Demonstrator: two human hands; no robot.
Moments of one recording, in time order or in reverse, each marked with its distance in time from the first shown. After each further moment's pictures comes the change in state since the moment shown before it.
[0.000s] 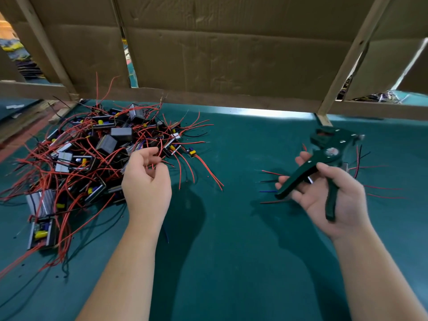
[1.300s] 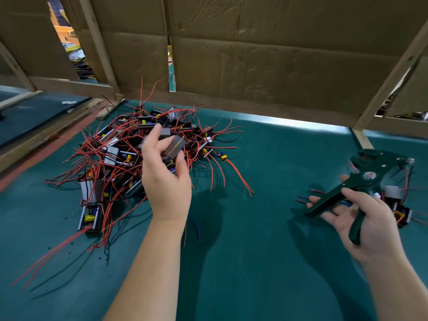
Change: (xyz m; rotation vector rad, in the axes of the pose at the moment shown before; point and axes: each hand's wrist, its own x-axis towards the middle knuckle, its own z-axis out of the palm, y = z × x) left_hand 0.007 0.011 -0.023 0.128 0.240 0.450; right_hand 0.000 0.016 -0.010 -0.101 0.097 -0.098
